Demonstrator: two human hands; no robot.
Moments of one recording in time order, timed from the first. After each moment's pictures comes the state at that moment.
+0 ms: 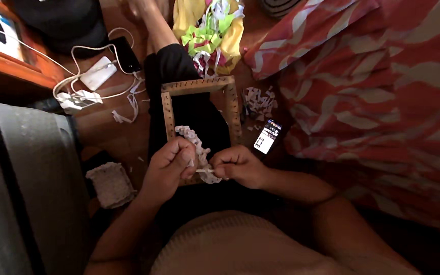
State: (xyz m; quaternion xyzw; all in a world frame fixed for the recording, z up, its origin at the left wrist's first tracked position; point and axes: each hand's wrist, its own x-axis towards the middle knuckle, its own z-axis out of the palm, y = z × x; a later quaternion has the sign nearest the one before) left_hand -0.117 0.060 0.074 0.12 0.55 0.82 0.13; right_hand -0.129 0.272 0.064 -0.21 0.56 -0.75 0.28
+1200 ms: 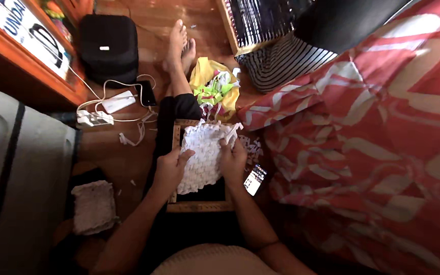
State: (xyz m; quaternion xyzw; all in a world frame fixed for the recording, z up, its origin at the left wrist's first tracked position) left_hand -0.145 0.068 0.050 -0.03 0.86 0.50 -0.08; right_hand -0.175 0.234 0.044 0.05 0.84 -0.52 -0.15
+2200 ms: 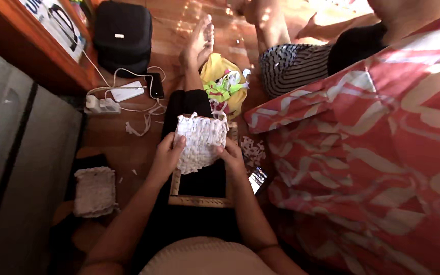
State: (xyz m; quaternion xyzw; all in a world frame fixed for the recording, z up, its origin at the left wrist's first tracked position) left_hand -0.144 0.050 0.043 -0.10 0.73 0.68 -0.01; right_hand -0.181 0.250 0.033 -0.15 0.71 -0.69 0.05
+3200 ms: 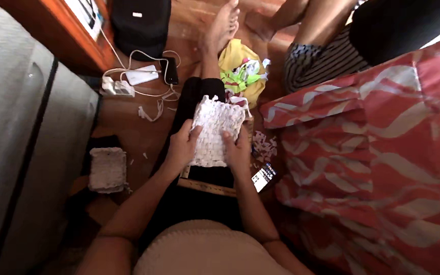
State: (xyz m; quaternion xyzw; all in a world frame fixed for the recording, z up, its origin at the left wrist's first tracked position) left_hand -0.141 0.059 0.047 -0.13 0.81 0.57 -0.02; right_hand -0.167 0.222 0.044 0.00 0.82 -0.58 0.04
